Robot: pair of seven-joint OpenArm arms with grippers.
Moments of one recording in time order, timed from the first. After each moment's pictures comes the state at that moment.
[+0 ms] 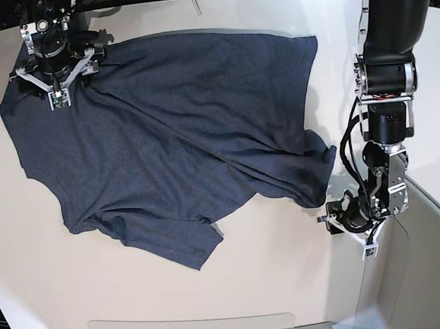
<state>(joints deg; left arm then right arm) -43.4 -16.4 3.9 36.8 -22.8 -11.6 38.5 -29.9 7.4 16.1 114.0 -7.7 13.1 -44.9</state>
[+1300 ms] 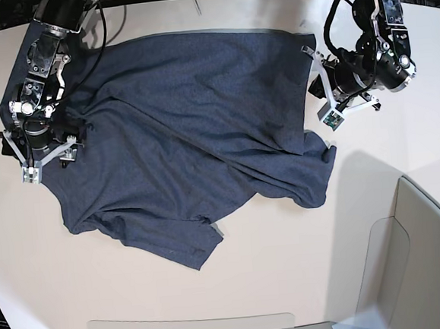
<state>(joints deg) 9.0 -16.4 -10.6 109.2 -34.2 -37.2 79.4 -0.6 4.3 28.1 91.2 -8.6 13.3 -41.4</state>
